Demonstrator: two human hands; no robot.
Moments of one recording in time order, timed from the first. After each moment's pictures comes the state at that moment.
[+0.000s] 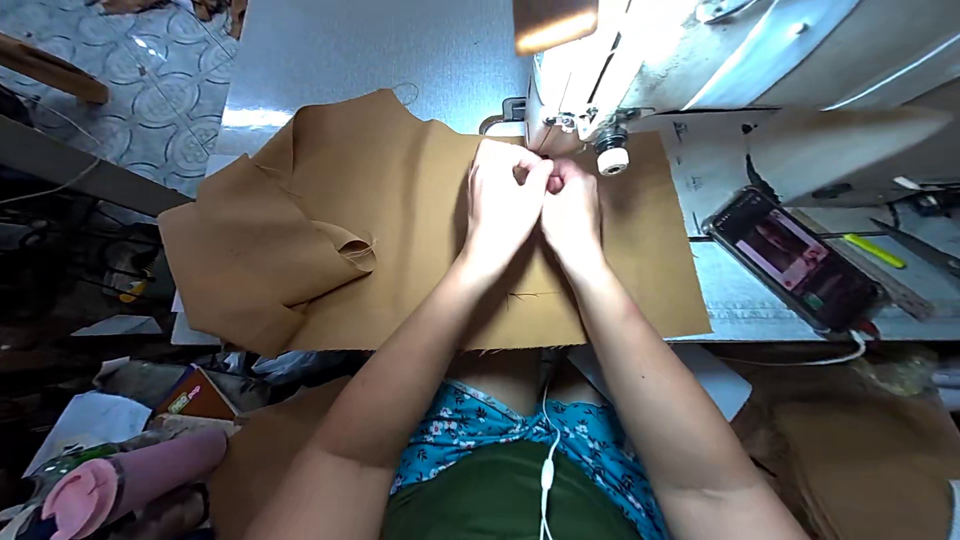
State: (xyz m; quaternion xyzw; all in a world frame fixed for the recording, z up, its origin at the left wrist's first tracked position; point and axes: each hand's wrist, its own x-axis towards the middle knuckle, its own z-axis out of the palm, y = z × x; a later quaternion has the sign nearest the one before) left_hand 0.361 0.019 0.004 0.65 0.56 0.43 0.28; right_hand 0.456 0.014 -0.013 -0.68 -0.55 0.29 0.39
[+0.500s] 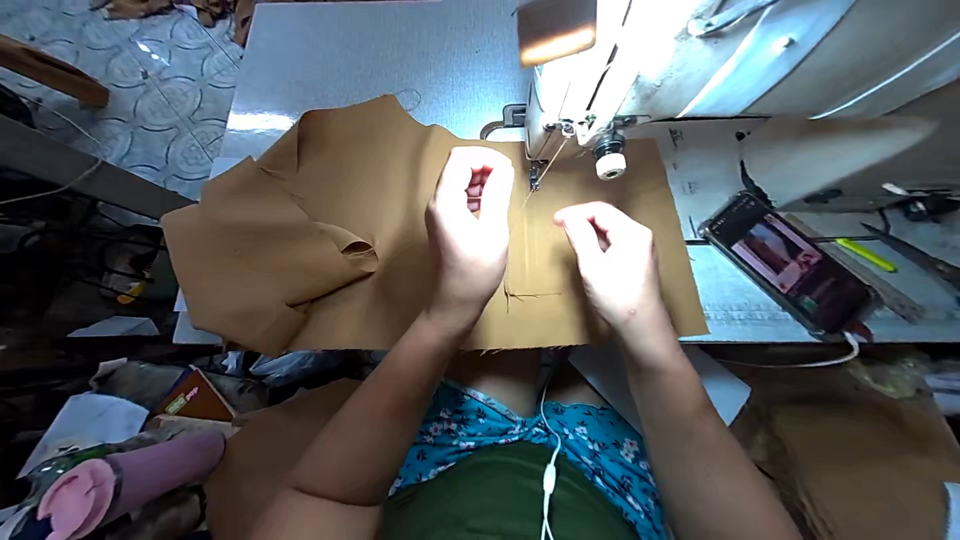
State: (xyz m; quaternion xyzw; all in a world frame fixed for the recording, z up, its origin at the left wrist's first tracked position) left_hand 0.336 -0.022 0.022 0.60 0.45 0.61 0.25; right_hand 0.483 -0.061 0.012 -0.62 -0.62 0.26 0.41
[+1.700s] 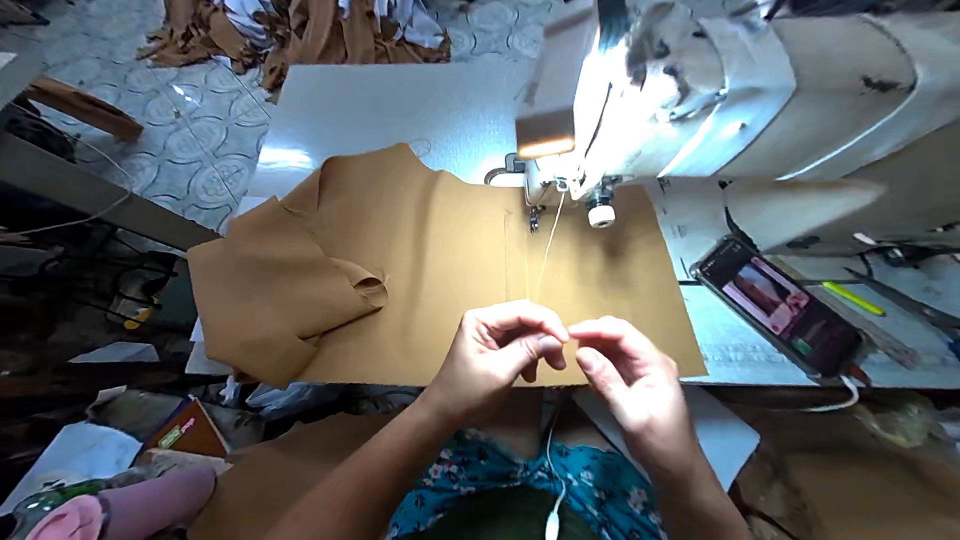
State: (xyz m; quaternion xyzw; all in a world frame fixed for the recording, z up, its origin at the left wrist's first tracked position) left_hand 0.317 -0.081 0.015 0.54 0.25 0.48 0.64; right_hand 0.489 -0.124 -0.002 -0.45 -0.58 0.40 0.55
